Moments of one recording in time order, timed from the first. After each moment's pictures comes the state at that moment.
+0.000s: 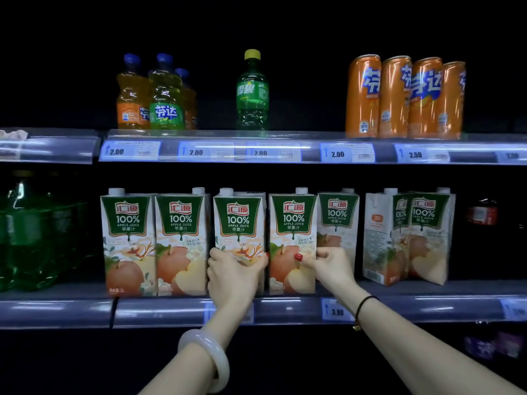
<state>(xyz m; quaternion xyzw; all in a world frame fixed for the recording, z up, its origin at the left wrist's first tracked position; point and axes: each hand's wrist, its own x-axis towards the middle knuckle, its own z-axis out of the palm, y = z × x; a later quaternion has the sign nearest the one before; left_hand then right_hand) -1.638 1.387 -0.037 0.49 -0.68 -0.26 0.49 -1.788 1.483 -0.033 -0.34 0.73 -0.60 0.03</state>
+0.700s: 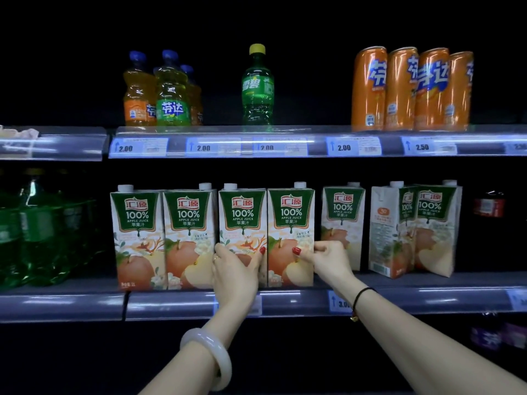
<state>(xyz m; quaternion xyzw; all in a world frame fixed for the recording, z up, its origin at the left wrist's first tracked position) -1.624 1.381 -0.045 0.45 -0.70 -0.27 0.48 -1.771 1.477 -0.031 -0.35 0.73 -0.58 0.04</state>
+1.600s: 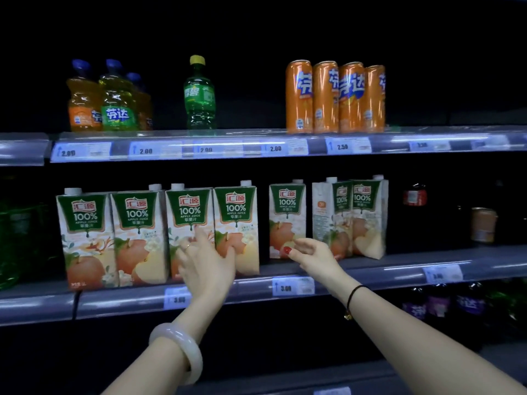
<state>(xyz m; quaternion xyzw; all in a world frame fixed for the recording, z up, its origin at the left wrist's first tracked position) -1.645 1.445 -0.031 0.48 -0.73 -0.14 0.46 -1.810 1.570 -0.035 -0.37 0.69 -0.61 0.14</state>
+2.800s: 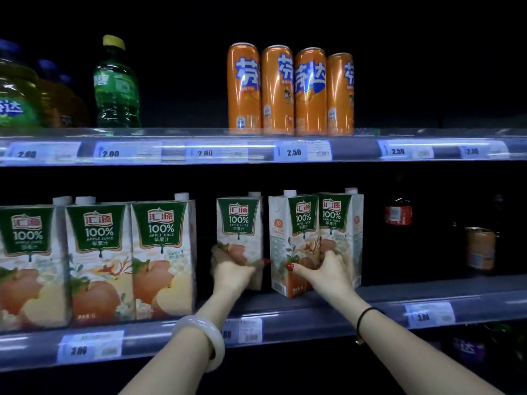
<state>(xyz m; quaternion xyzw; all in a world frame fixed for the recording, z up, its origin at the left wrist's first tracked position) -1.837 1.449 -0.044 0.35 -0.69 -0.42 0.47 -1.956 1.597 -0.044 -0.28 0.85 -0.43 -0.10</state>
